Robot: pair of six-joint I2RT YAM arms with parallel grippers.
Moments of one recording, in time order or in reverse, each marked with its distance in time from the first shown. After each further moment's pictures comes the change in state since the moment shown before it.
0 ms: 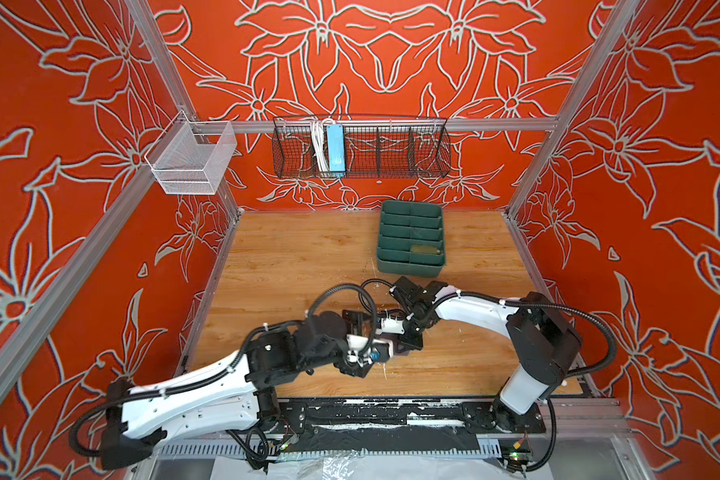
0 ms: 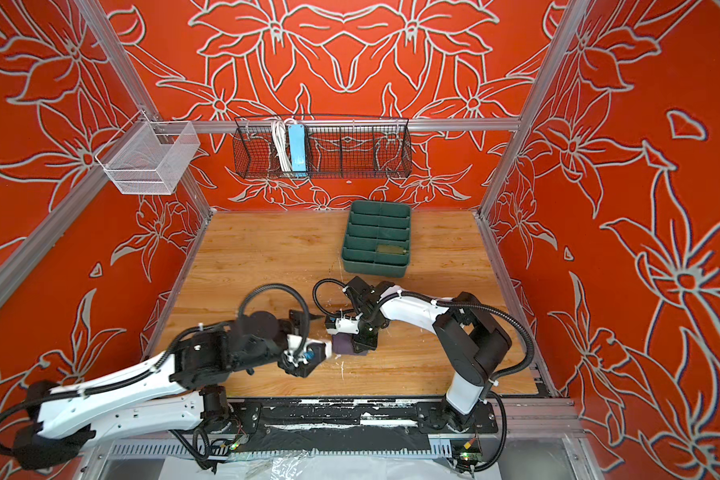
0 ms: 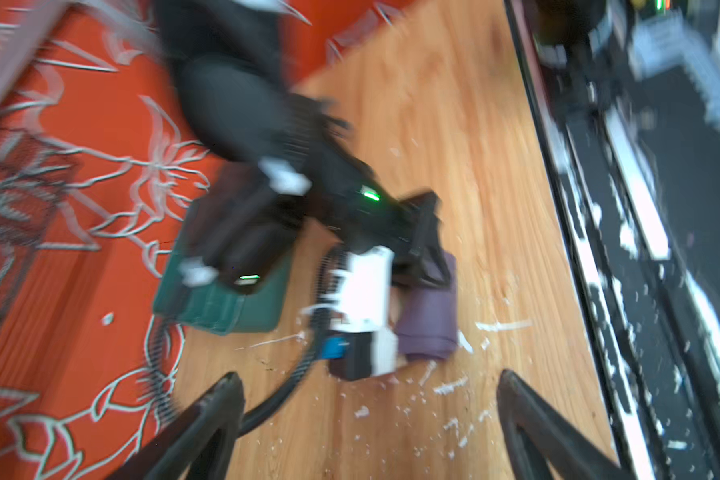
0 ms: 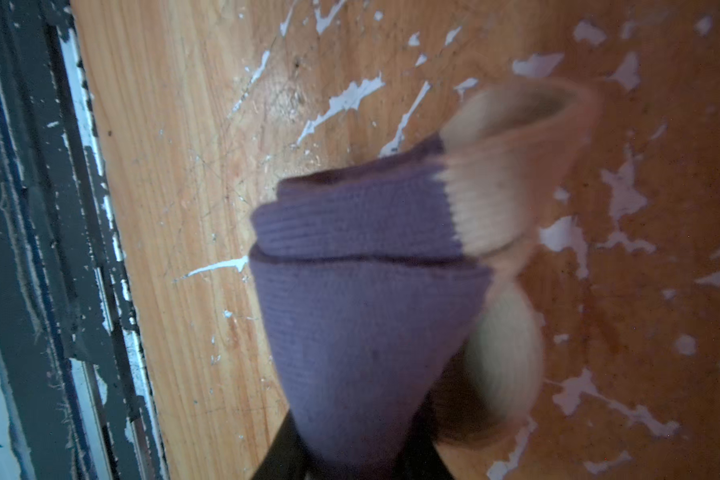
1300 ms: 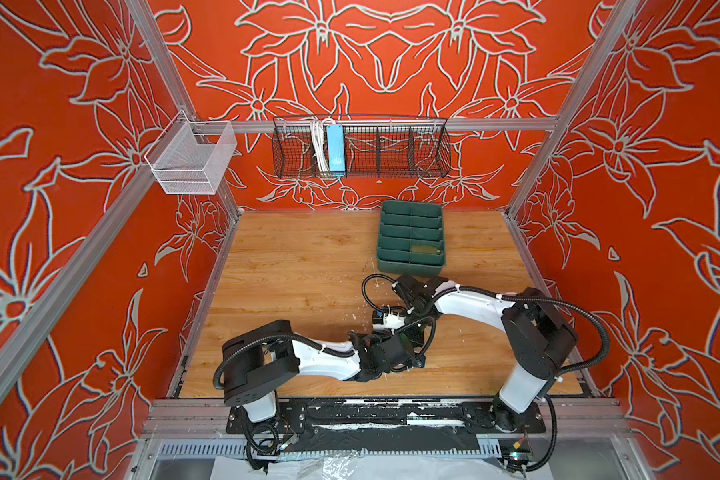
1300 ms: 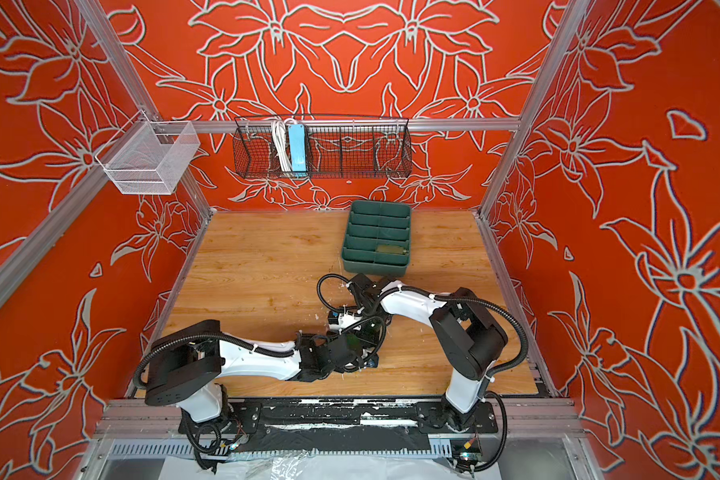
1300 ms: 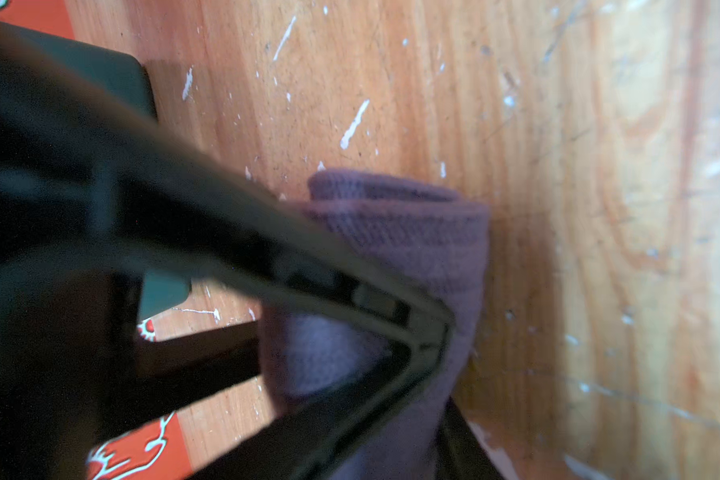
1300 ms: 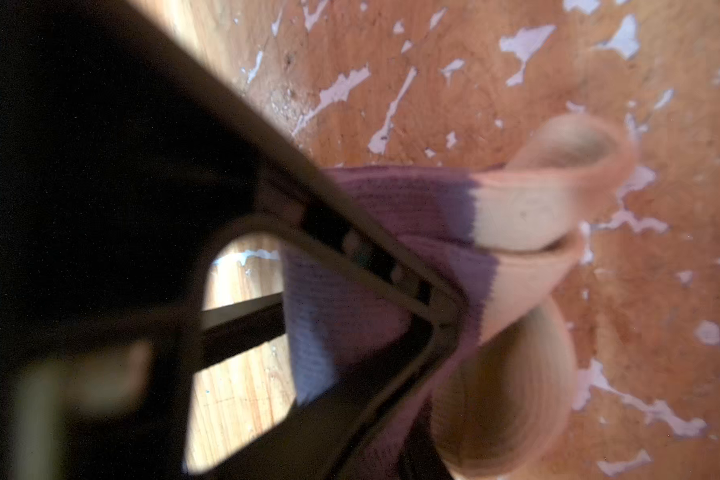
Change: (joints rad) left arm -0.030 0.784 0.047 0.360 -0.355 0.006; right arm -0.041 0.027 0.024 -0.058 -0.056 -0.005
